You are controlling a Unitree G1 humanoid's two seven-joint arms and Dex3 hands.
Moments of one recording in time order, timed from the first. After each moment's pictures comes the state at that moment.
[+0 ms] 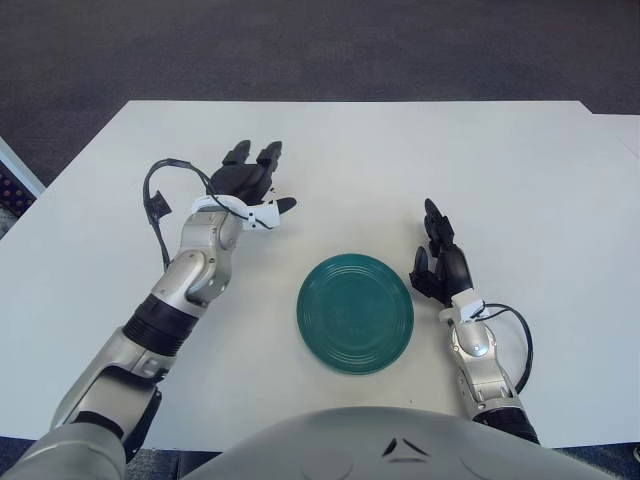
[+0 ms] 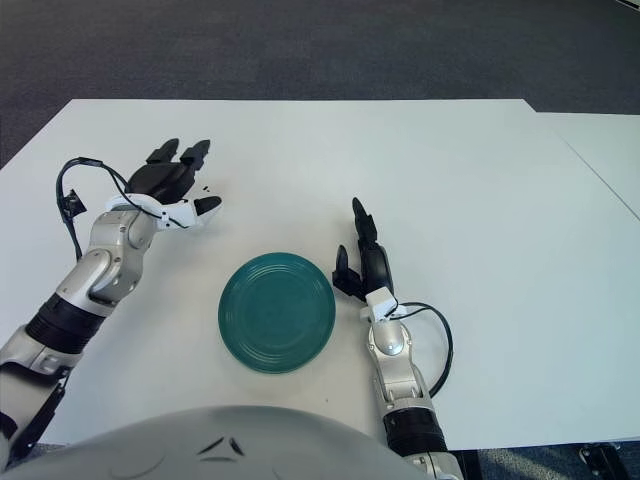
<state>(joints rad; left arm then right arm) -0.33 0.54 -0.37 -0.05 0.75 0.18 -0.24 0.14 -0.03 0.07 0.21 -0.18 -0.49 -0.11</state>
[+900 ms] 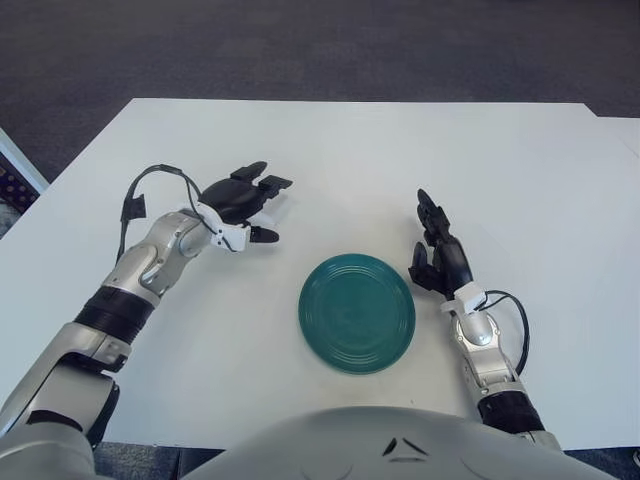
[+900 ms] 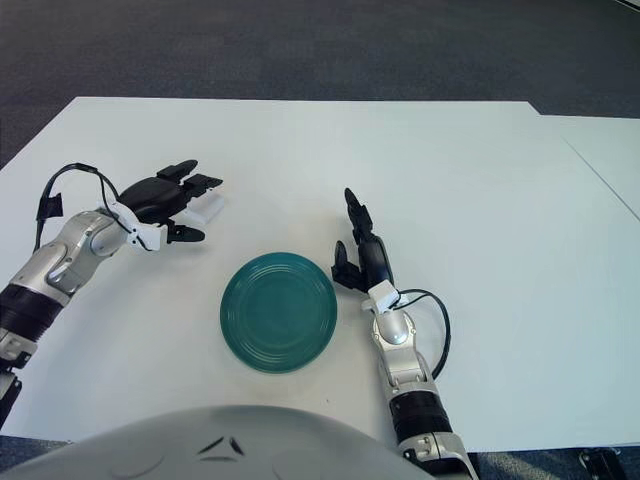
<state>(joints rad) -0.35 0.67 -0.35 0.21 0.68 -0.27 -0.21 0.07 -0.09 0.08 0.30 -0.13 -0.59 -0.01</state>
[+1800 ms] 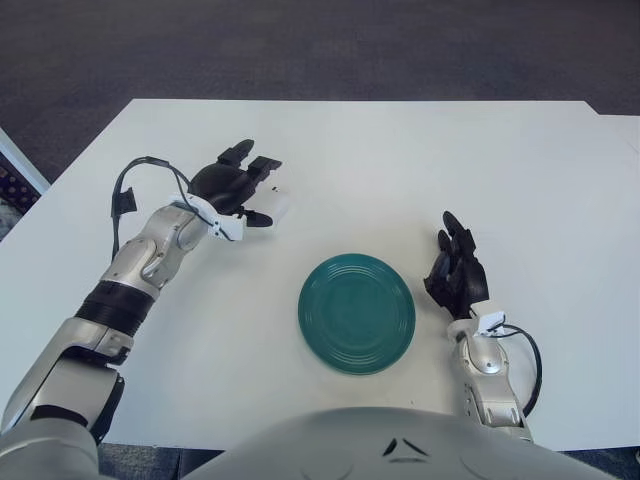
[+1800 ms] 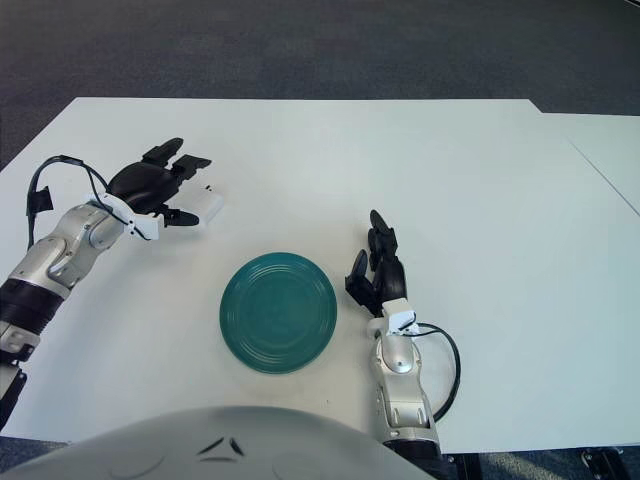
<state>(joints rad) -0.40 0.65 -0.32 0.29 0.77 -0.24 -0.06 0.28 0.03 0.05 -0.02 -0.16 -0.29 -0.13</state>
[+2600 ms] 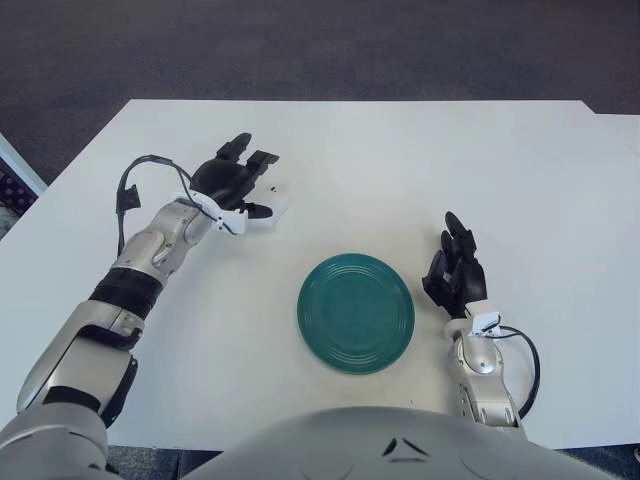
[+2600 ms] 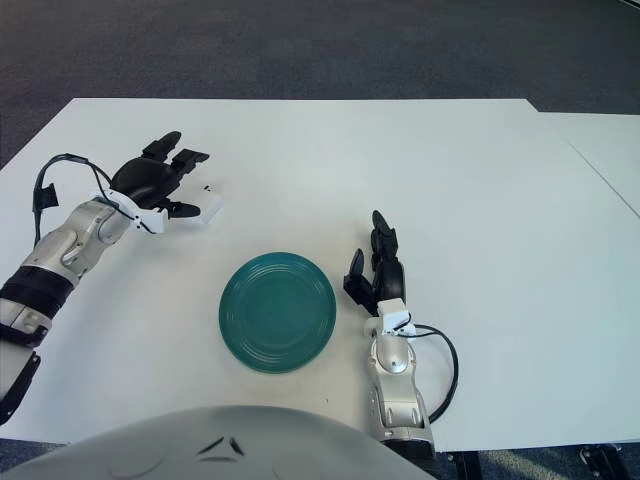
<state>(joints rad) -0.47 0.62 -0.35 0.45 0.81 -0.30 0.05 0.28 0.06 0.04 -0.01 -0.09 -0.32 -0.11</state>
